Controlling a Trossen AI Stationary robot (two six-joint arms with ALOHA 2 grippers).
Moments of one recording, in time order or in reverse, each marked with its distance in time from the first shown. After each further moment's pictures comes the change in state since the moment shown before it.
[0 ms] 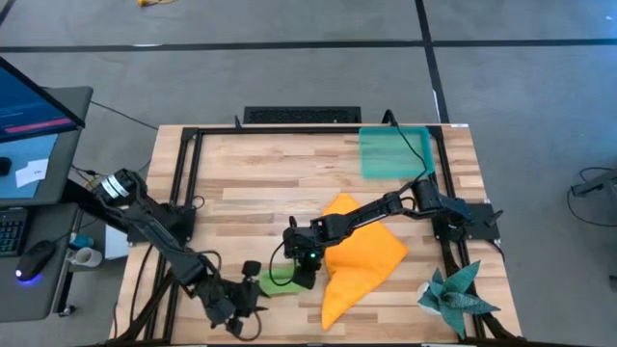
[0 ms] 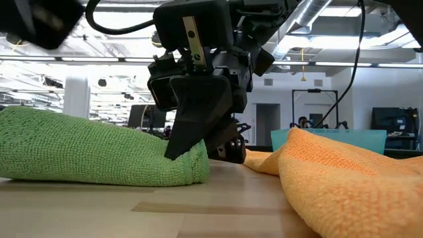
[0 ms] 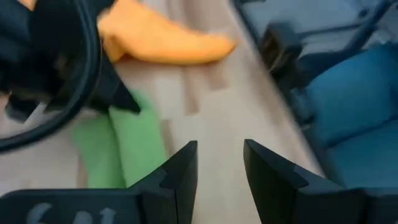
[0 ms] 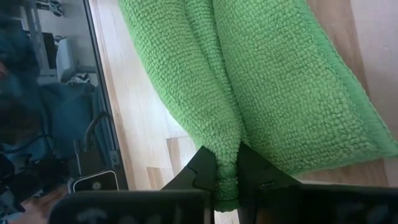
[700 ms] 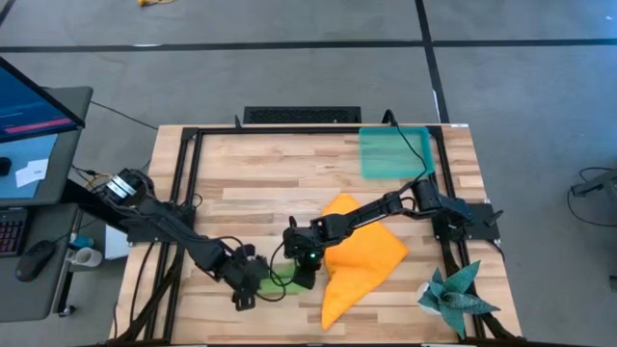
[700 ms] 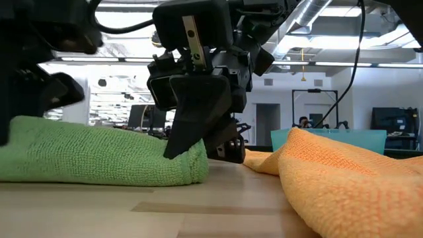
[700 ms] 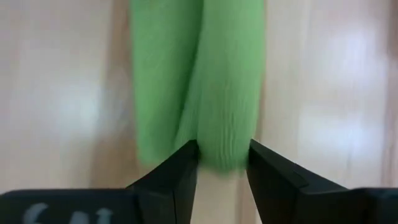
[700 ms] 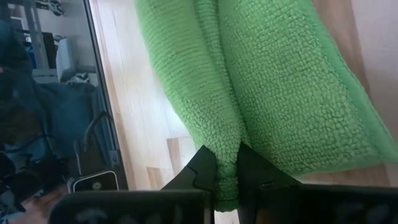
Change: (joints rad) left arm 0.186 0.022 -0.004 -0.346 0.350 -0.352; right arm 0.001 0.000 0.000 -0.005 0.000 -0.004
